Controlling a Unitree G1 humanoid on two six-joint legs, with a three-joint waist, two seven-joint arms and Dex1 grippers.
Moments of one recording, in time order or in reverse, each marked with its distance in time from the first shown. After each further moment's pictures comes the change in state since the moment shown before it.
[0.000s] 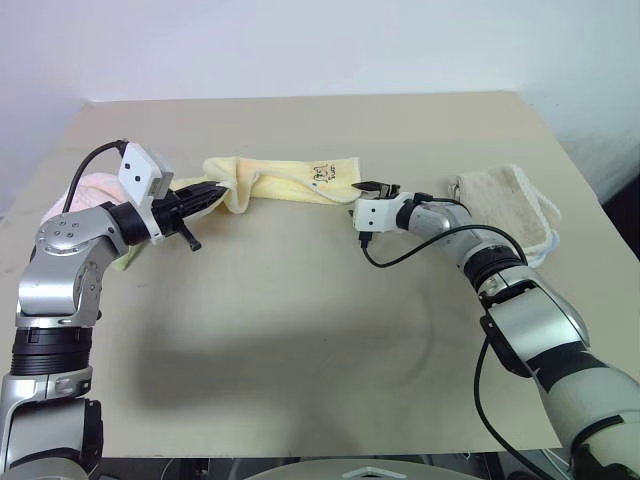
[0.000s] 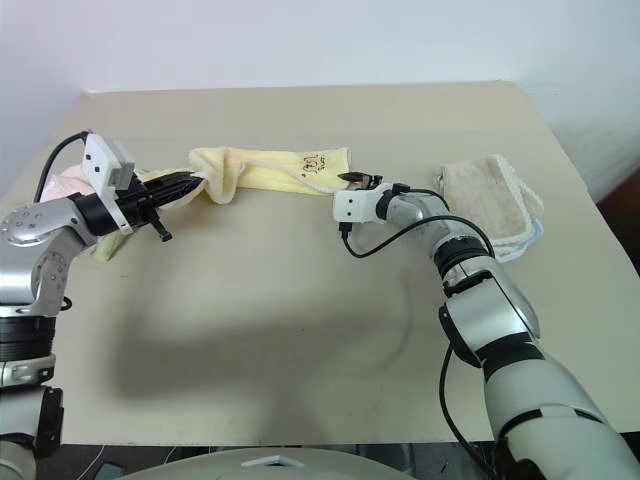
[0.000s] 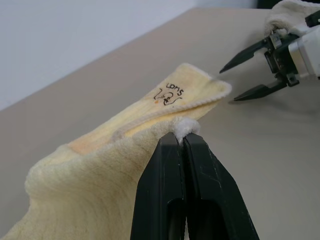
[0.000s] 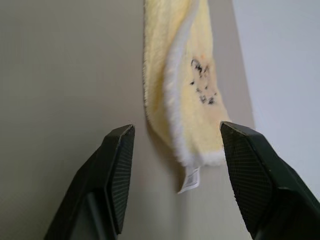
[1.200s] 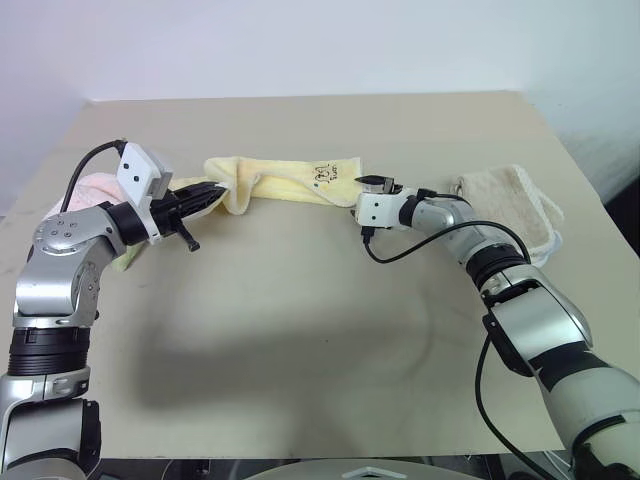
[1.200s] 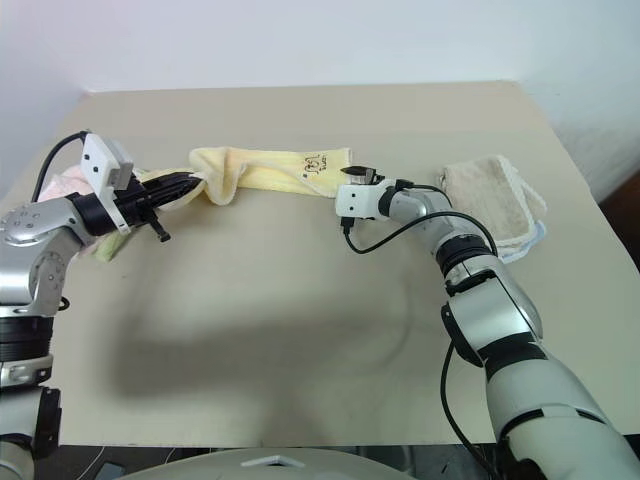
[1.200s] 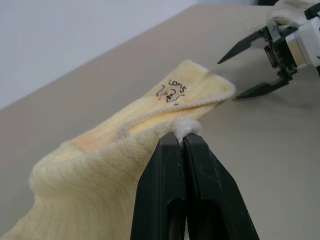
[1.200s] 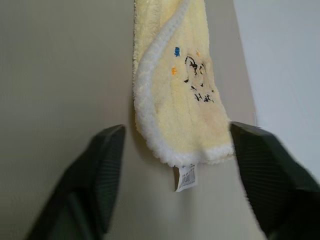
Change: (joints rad) left arm 0.002 0.009 0.000 -0.002 -0.001 0.001 -0.003; right arm -0.001 -0.019 -0.021 -0.042 0.058 0.017 0.074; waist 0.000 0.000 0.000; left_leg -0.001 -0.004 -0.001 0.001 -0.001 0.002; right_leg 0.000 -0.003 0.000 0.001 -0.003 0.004
